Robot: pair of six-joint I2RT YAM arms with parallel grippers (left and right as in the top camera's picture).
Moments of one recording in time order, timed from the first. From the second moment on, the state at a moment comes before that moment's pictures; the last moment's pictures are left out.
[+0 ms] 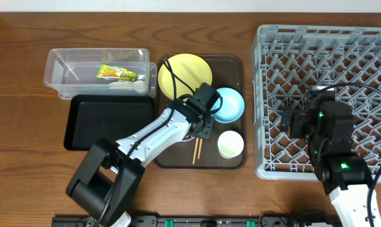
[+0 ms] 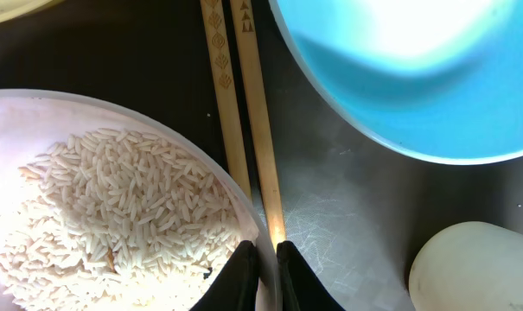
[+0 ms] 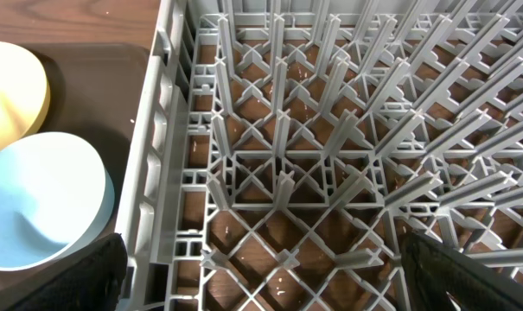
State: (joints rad) left arm -0.66 1.79 1.12 -0.62 0.04 -0.38; right arm 0.08 0.93 0.71 -0.46 0.09 0.09
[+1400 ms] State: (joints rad) left arm -0.66 1.73 1.12 -0.69 -0.07 -0.38; right arm 0.08 0.93 0.71 -0.46 0.09 0.09
